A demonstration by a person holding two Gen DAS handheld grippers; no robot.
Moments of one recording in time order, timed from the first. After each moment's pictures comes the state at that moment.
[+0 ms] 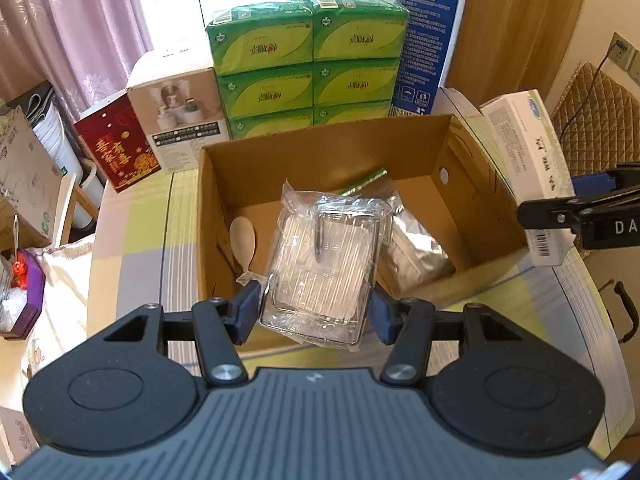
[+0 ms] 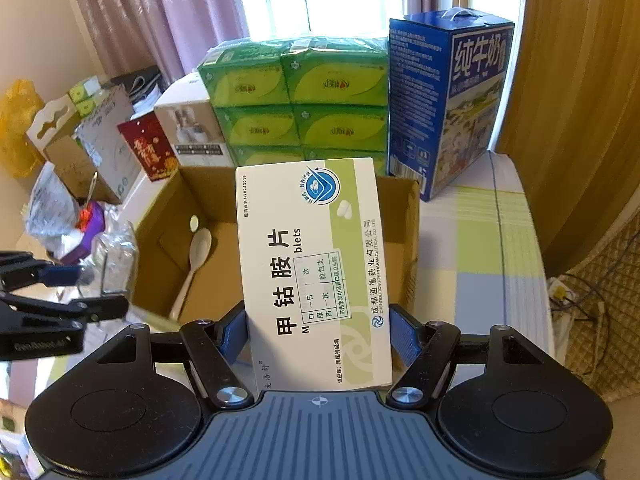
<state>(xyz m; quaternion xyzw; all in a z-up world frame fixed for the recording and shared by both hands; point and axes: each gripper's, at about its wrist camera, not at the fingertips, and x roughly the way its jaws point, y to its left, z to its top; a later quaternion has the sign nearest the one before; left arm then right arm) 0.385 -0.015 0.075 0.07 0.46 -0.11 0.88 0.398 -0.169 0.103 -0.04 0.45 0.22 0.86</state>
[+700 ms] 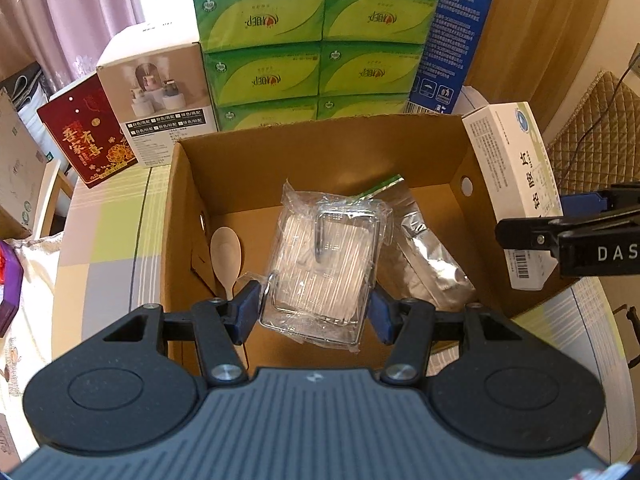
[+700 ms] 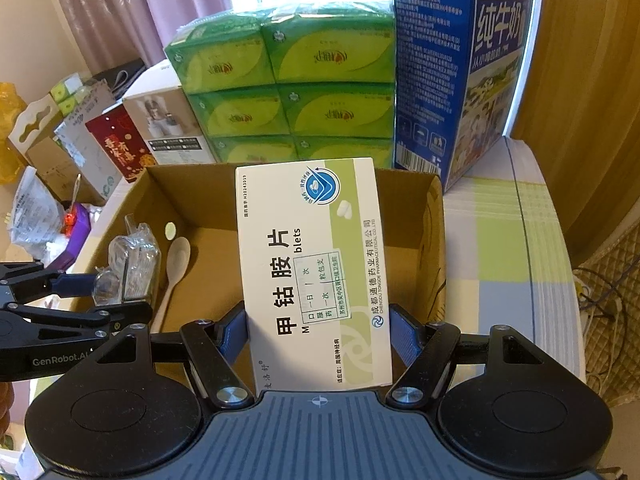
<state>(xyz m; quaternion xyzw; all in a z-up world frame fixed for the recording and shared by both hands) 0.444 -0.017 0.029 0.05 0.48 -0.11 0.87 0.450 -0.146 0.054 -0.03 0.47 0.21 0.86</state>
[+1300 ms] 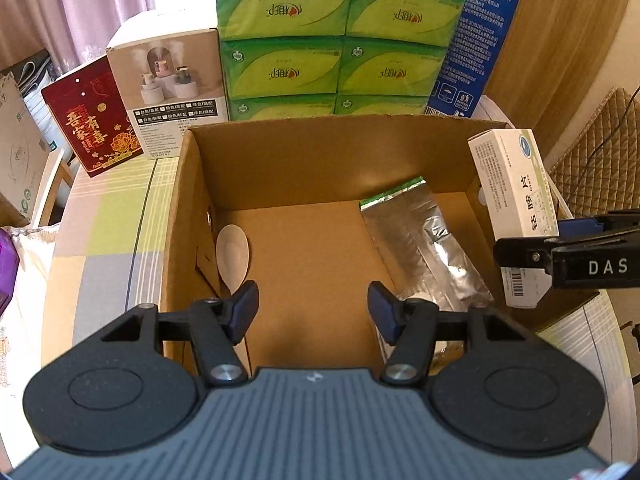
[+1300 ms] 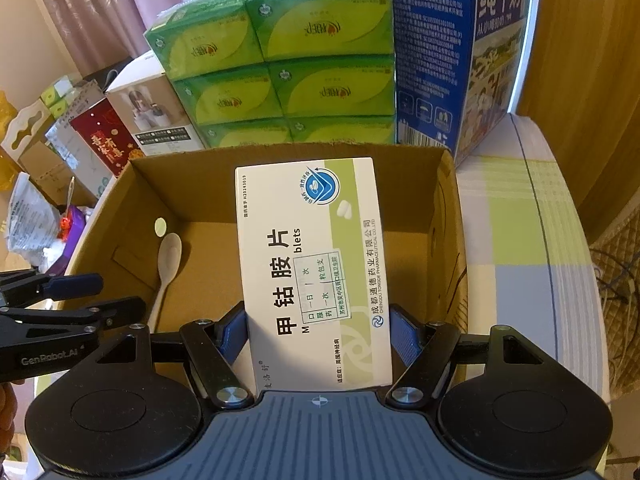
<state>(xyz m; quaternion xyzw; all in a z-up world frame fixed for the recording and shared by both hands) 0.450 -0.005 0.013 0.03 0.47 -0.10 0.87 0.462 -0.142 0.028 -0.01 0.49 0.20 0.85</state>
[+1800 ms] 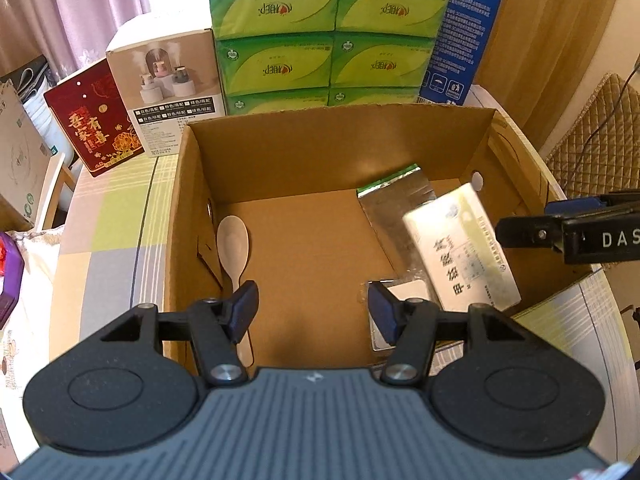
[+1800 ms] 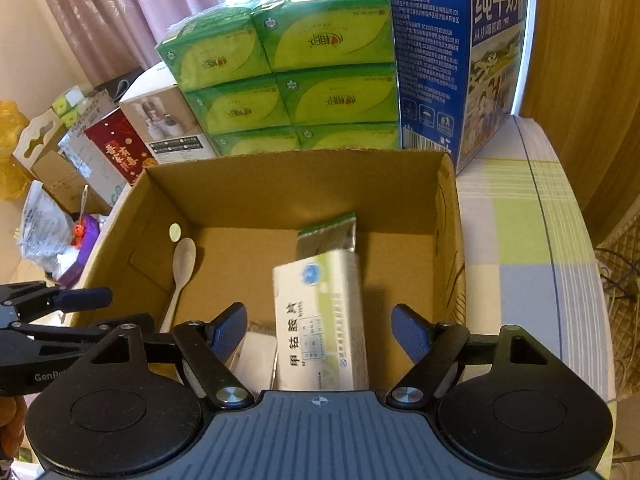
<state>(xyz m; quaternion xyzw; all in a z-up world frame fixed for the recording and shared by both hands) 0.435 -0.009 0.021 0.05 0.48 -0.10 0.87 0.452 -0.150 0.038 0.00 0.48 0.22 0.85</state>
